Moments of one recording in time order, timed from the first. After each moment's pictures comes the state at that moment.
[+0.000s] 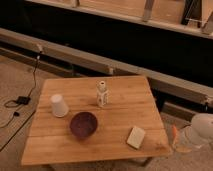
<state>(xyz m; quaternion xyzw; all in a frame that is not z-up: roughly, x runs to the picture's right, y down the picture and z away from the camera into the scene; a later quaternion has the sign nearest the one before) 0.379 0.315 0.703 -0.16 0.29 0.89 0.32</state>
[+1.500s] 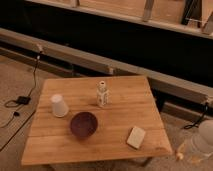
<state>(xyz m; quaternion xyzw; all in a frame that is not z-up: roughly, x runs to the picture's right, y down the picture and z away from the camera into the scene) 0.391 0.328 0.688 -0.13 0.32 0.89 0.29</state>
